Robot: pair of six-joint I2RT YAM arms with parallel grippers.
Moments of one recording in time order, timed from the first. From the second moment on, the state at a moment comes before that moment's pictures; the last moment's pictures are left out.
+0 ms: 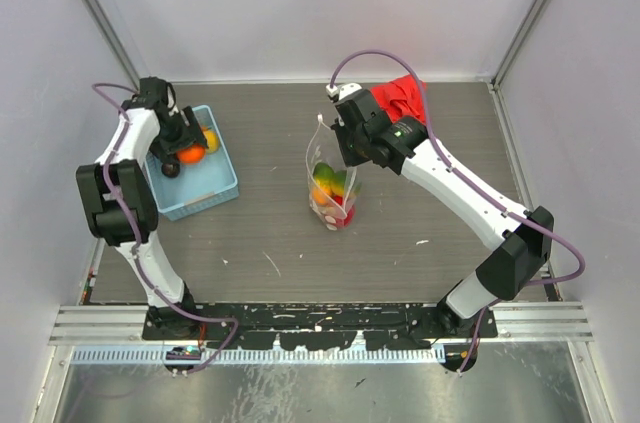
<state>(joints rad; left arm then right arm) 0.13 1.93 1.60 -0.80 0.05 -0.36 0.70 1.55 1.56 -0.82 0.24 0.22</state>
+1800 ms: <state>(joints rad) -0.65 1.20 1.16 -0.12 0.48 -0.13 0.70 1.57 1.60 -0.84 0.17 0.22</state>
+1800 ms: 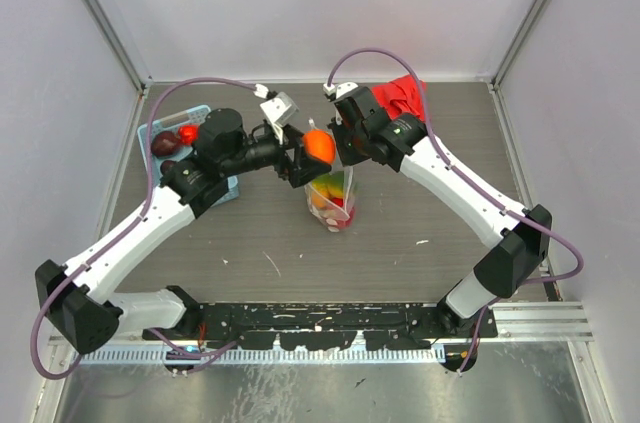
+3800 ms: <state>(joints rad) -0.68 1.17 1.13 -0.18 0.10 0.04 0.70 1.57 1.60 -0.84 0.14 0.22</state>
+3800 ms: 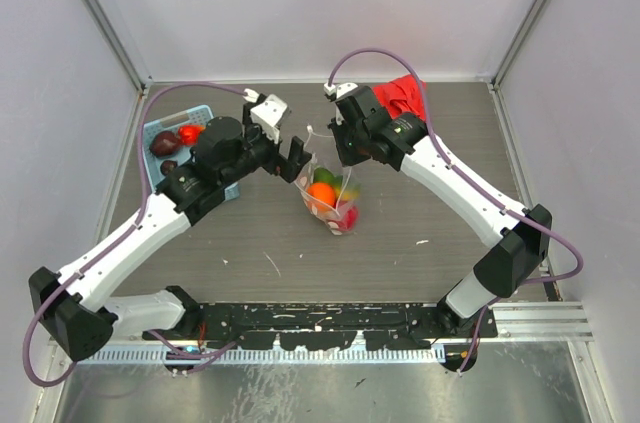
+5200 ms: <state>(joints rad) 0.03 1.63 1.32 -0.64 -0.27 -0.30 0.70 1.57 1.59 -0.82 0.12 0.22</state>
